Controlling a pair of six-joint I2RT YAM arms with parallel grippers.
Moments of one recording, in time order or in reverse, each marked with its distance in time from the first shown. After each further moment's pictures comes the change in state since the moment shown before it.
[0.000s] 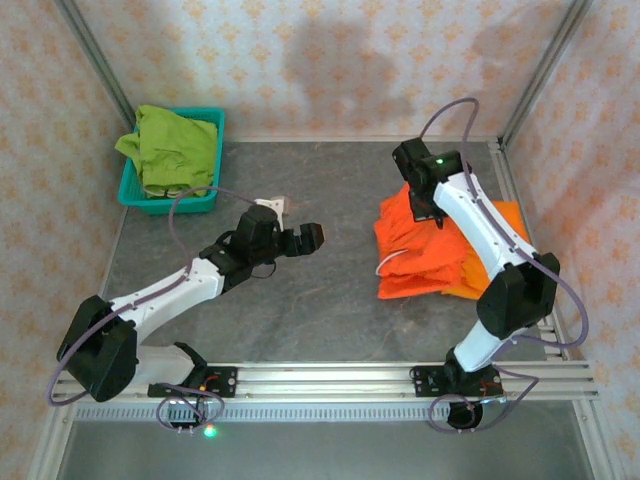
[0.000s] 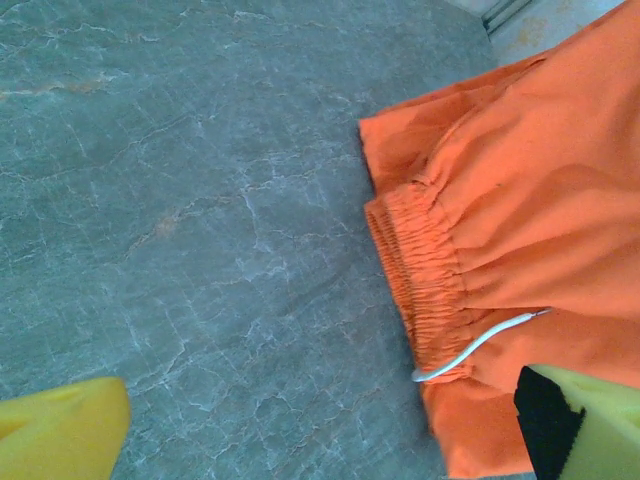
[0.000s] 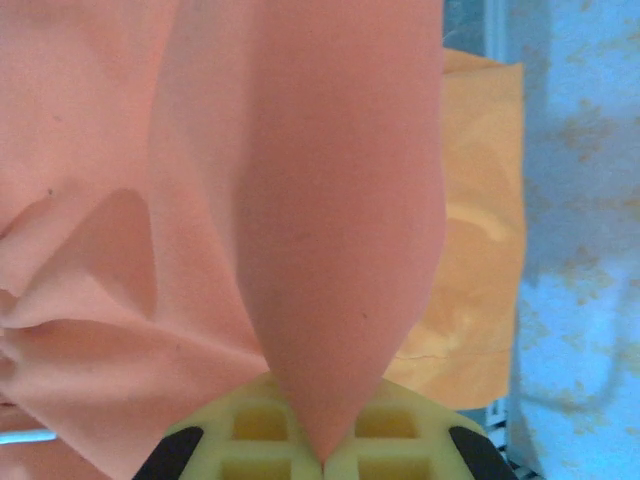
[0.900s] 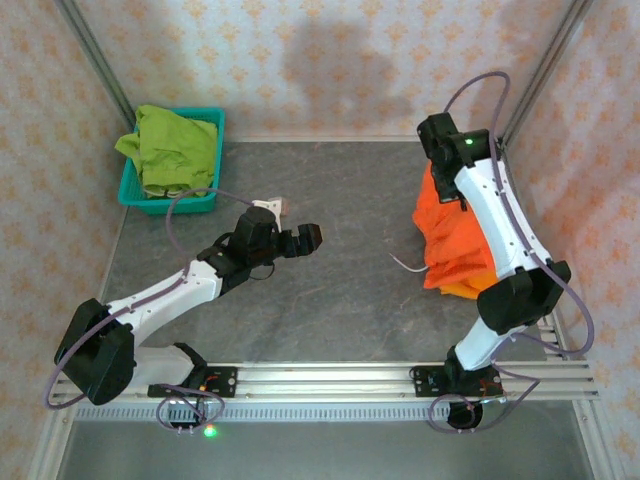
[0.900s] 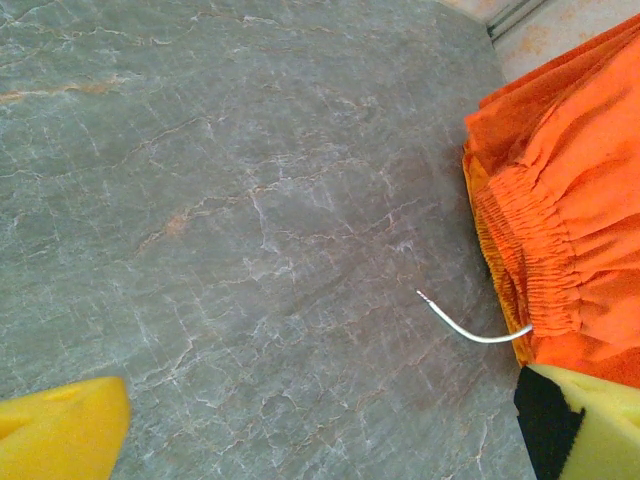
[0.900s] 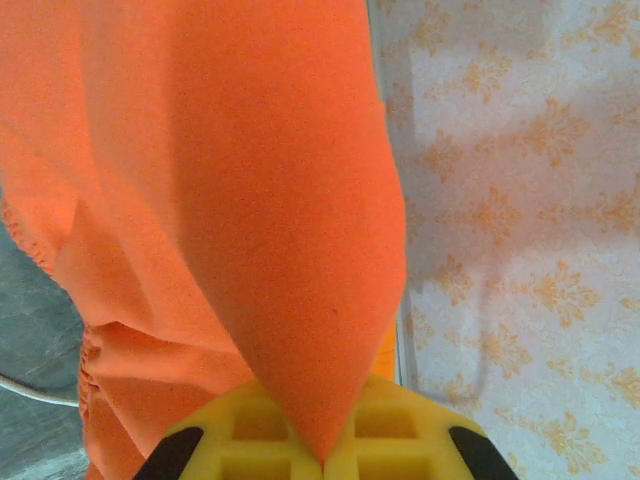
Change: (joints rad) left arm 0.000 -0.019 -0.015 0.000 -0.013 -0.008; right arm -0.105 0.018 0.235 -0.142 0.100 -0.106
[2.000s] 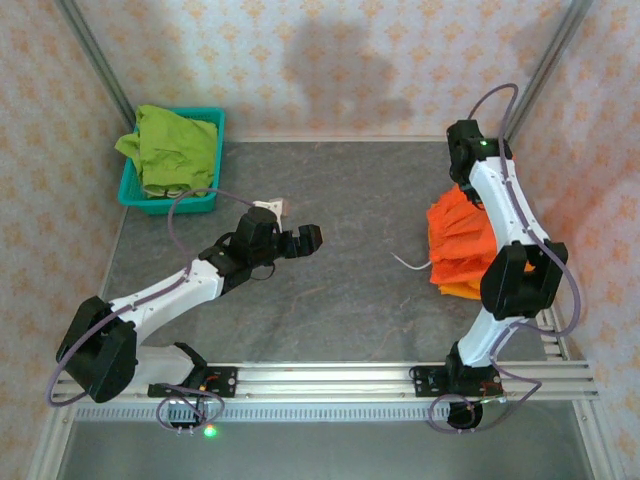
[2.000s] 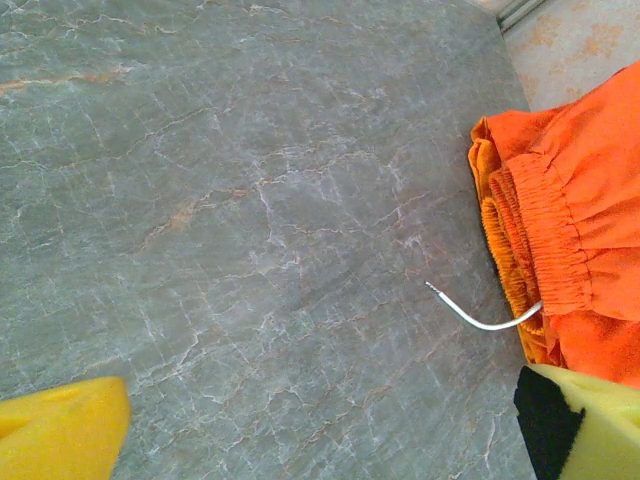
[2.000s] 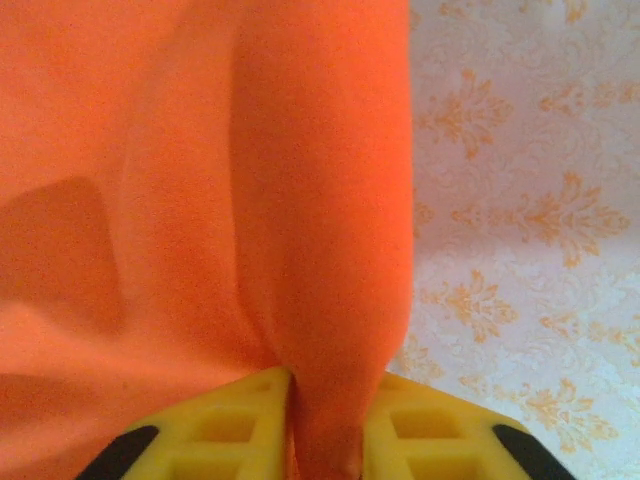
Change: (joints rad) left arm 0.000 0.014 0.000 -0.004 -0.002 0.000; right arm -0.211 0.080 -0.171 0.243 0.166 -0.200
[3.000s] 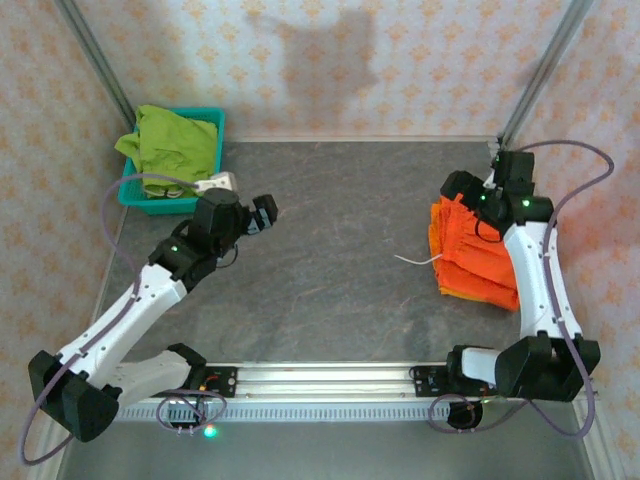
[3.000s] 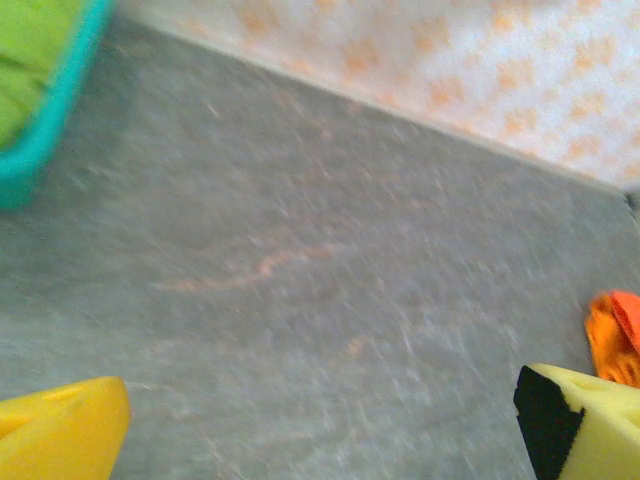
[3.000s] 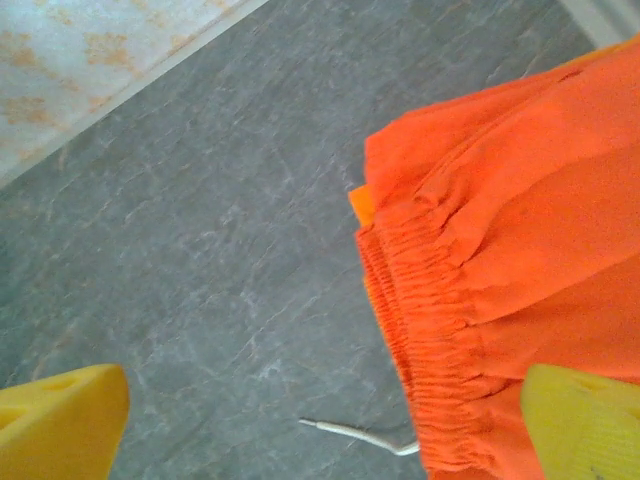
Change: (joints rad) left arm 0.121 -0.222 0.225 -0.421 -0.364 0.063; right arm -0.149 -0.518 -0.455 0.432 -0.925 0.483
